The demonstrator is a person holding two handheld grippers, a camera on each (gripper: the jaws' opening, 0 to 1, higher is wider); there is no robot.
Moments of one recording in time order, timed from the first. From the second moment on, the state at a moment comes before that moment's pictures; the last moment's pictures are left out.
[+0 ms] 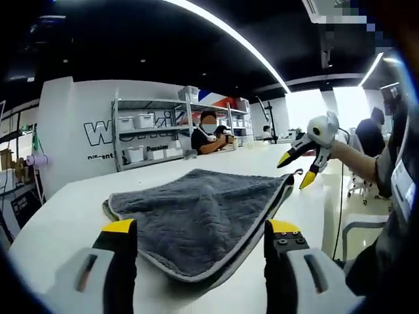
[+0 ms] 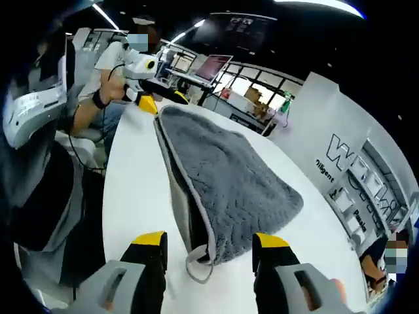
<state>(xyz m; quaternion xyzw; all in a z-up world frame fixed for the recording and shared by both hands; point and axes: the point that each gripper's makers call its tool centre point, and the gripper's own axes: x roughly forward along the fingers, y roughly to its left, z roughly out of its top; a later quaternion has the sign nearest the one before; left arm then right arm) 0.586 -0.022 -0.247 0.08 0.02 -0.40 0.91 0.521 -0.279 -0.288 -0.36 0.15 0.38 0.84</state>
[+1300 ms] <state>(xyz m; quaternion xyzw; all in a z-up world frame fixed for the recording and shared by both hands) 0.585 0.019 -0.261 0.10 0.04 -0.38 0.92 0.522 -0.284 -0.301 -0.50 0.09 0.41 0.75</state>
